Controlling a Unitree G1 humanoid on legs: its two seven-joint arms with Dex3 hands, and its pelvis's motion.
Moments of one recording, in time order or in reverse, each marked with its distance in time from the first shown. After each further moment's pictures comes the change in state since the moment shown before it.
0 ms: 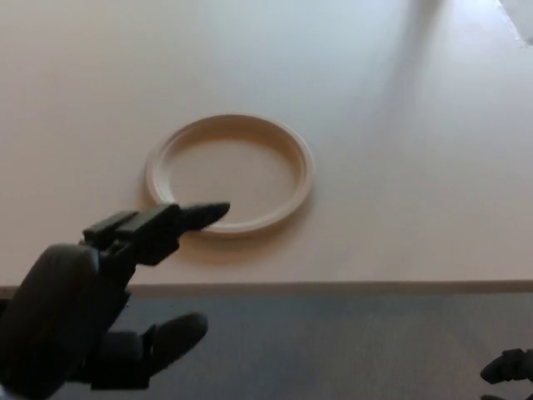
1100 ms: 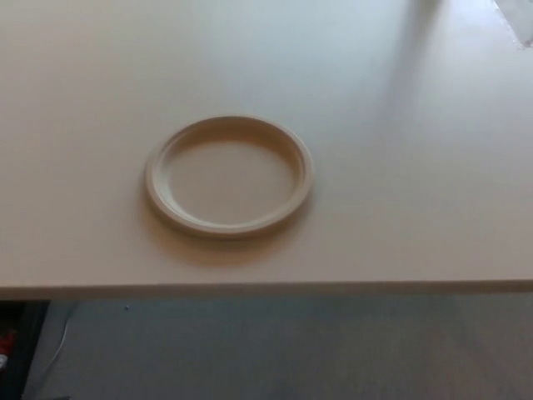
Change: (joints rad) left_arm -0.176 0.117 -0.095 1.276 0.001 -0.109 0.175; right_arm 0.121 0.037 0.017 0.002 -0.005 0.001 -0.068
